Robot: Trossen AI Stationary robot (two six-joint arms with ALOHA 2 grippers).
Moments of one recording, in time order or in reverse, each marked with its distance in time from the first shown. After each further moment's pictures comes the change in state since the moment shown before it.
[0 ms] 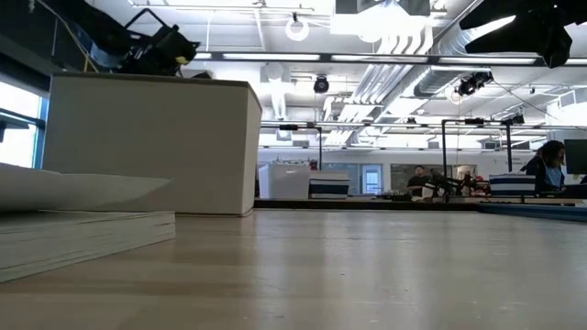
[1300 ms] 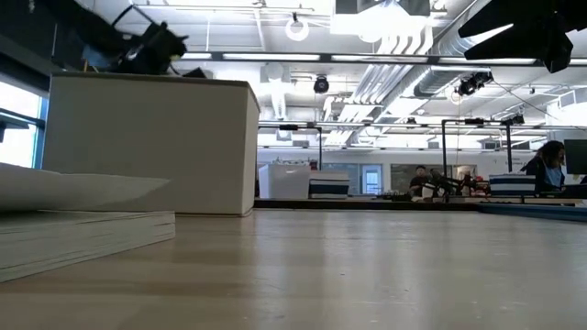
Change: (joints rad) left arm 0.053 -0.056 0.006 0.015 -0.060 0.115; right arm 0.000 0.051 0.000 0.000 -0.006 0.026
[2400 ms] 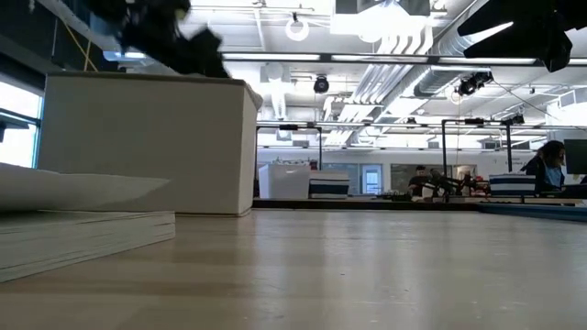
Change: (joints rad) left arm -0.108 -0.108 0.183 -0.036 0.016 -0.057; right arm -0.001 0.000 0.000 0.011 0.012 -0.007
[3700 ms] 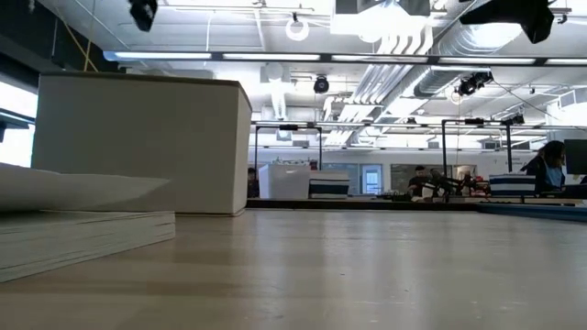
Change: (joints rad) left arm -0.673 -0.463 -0.104 -0.152 -0.284 -0.123; right arm -0.085 -0.244 0.056 -0.012 -0.143 -0.306
